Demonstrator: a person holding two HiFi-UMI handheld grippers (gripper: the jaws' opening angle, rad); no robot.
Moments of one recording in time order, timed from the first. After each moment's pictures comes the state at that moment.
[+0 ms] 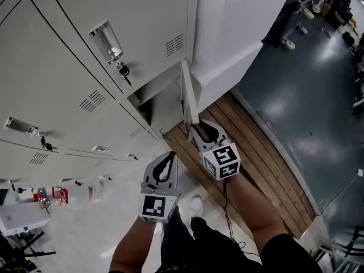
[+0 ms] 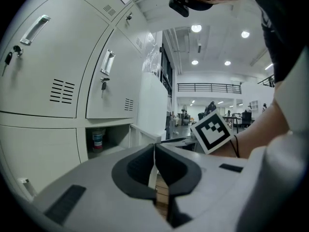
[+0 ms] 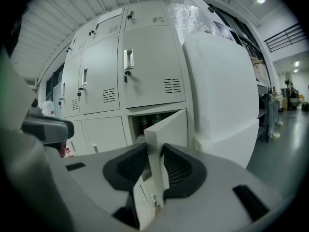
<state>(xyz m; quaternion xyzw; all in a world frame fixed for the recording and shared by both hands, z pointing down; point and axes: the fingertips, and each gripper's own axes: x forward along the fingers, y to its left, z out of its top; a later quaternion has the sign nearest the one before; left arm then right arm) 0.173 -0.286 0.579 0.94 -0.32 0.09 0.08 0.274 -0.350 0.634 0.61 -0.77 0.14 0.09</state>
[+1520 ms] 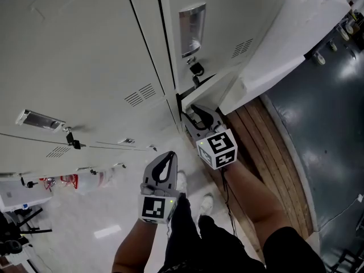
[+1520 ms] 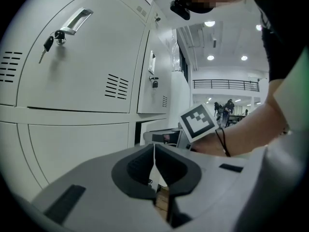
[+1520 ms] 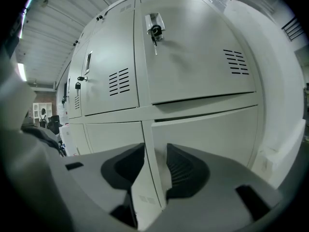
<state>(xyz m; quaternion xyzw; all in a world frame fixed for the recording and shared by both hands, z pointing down) 0.049 -0.365 0.600 0.90 -0.40 0.11 0.10 0.122 -0.482 0.634 0.52 -0.84 0.12 0.09</state>
